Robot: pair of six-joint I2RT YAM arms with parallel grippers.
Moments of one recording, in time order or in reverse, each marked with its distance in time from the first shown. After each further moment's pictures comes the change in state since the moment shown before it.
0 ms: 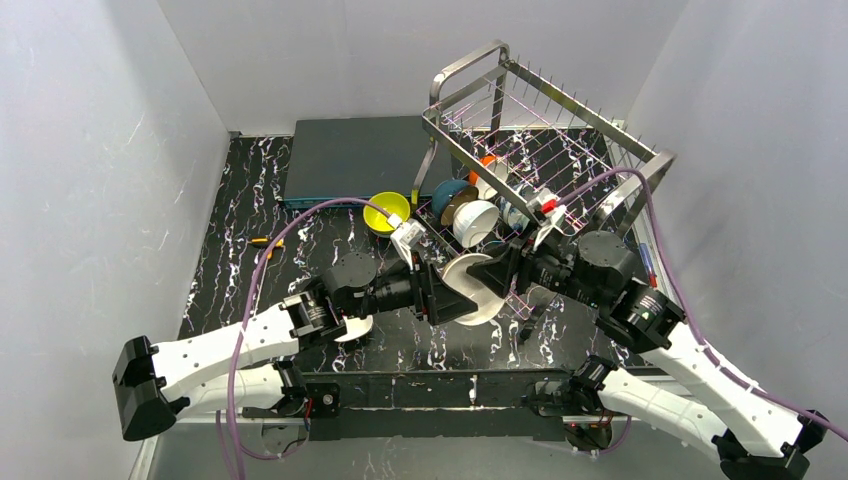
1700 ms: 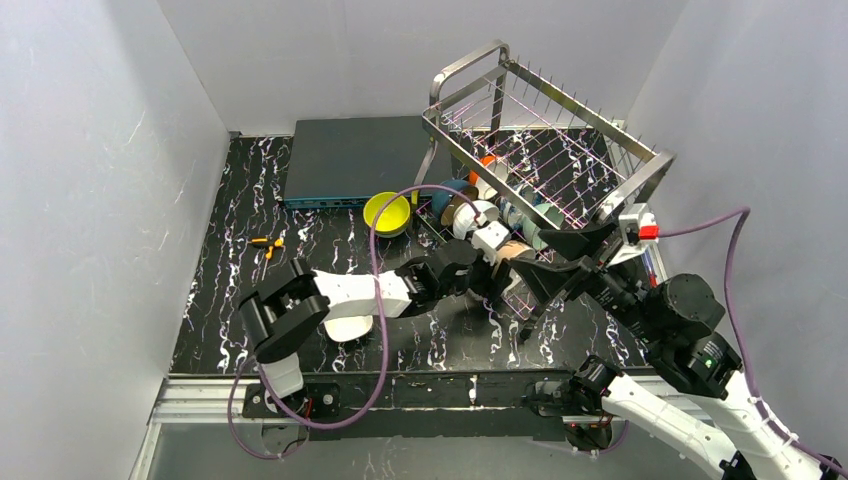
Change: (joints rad) left arm 0.001 0.738 0.234 0.214 -0.296 0.611; right arm 0.008 -0.279 0.002 0.036 0.216 -0.040
